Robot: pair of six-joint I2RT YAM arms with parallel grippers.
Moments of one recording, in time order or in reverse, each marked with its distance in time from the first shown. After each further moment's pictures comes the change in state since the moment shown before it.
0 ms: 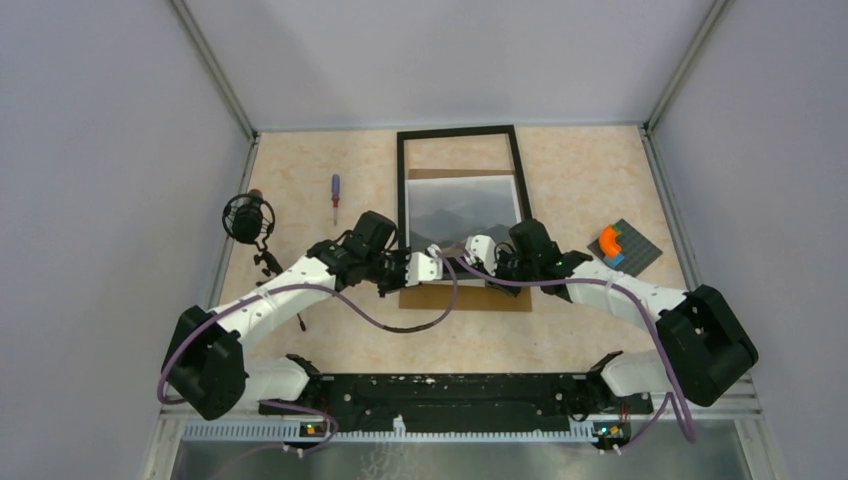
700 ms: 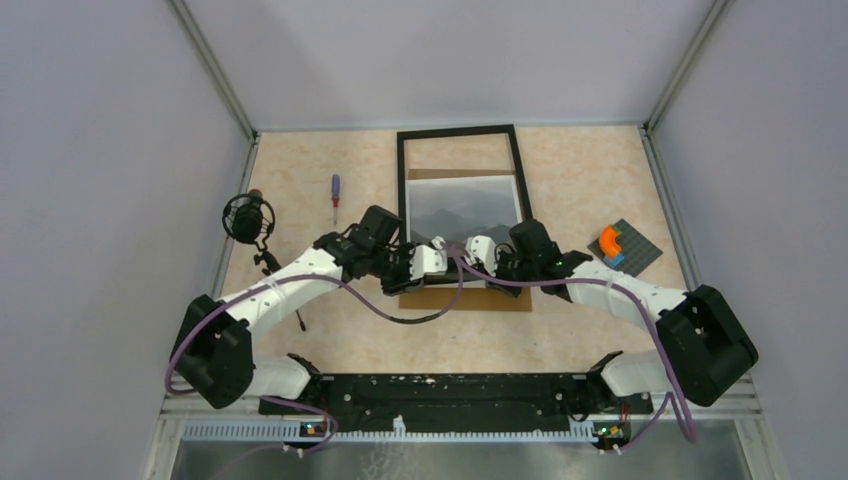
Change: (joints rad) left arm 0.003 0.068 0.061 -0.029 -0.002 -0.062; right arm 0.000 0.000 0.000 -0.011 0.001 -0.005
